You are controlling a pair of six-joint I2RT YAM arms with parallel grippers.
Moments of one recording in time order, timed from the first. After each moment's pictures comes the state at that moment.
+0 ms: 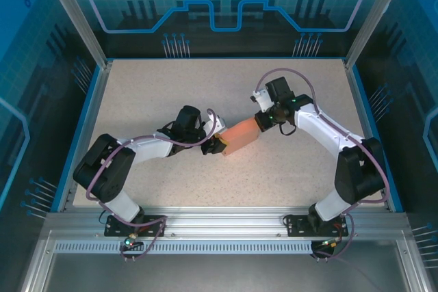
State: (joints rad) left arm -0.51 1.63 0.78 0.14 0.57 0.30; right arm 0.39 1.57 1.19 -0.68 -0.15 -0.10
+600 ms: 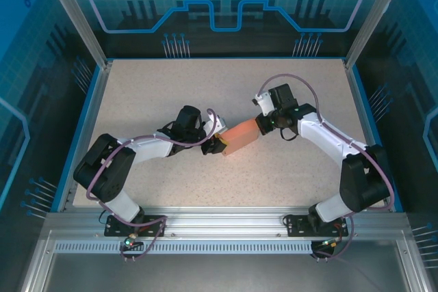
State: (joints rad) left arm -0.51 1.63 0.78 0.14 0.57 0.30; right arm 0.39 1.50 1.06 -0.52 -0.15 -0.10
